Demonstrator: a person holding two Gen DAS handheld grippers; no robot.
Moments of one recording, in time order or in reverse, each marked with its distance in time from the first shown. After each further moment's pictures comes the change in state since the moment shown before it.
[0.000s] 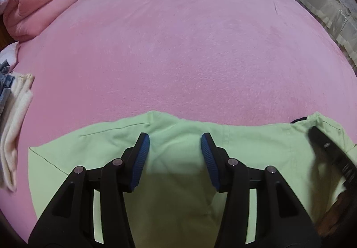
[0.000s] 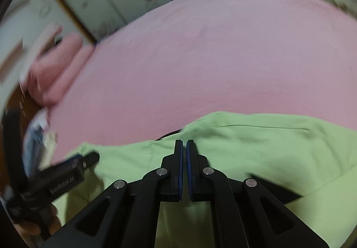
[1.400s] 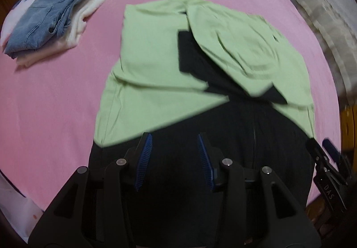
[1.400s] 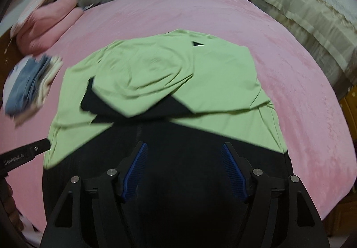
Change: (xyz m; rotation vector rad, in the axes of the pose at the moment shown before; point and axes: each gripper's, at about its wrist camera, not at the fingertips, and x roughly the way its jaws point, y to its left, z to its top) left arm -0.306 0.100 -0.294 -0.057 0.199 -0.117; right arm -0.346 0.218 -0.294 -0.179 0.083 -0.408
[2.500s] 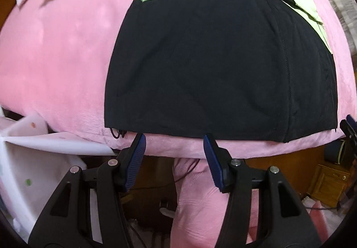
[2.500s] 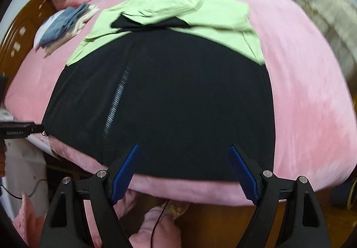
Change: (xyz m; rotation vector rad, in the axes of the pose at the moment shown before) left arm -0.029 0.058 -0.217 0.008 0.232 0.070; right arm -0.074 -0.110 -0.179 -0.144 0.191 0.200
